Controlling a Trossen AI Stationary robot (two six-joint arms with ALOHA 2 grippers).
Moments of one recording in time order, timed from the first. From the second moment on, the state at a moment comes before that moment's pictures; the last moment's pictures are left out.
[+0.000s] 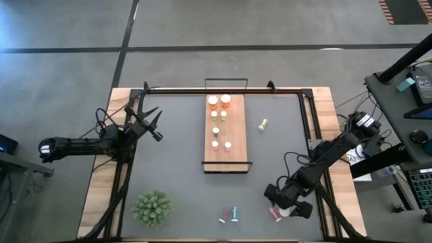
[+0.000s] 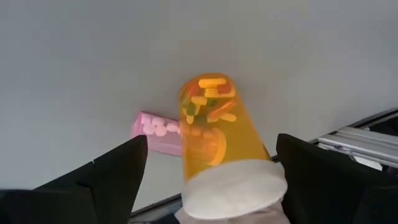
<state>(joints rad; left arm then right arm) 0.12 0.31 0.00 0.64 -0.56 0.71 0.72 1.50 0.76 -0.39 -0.31 2.91</state>
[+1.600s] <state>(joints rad) 0.12 0.31 0.00 0.64 -0.56 0.71 0.60 1.39 0.76 -0.53 -0.21 2.88</state>
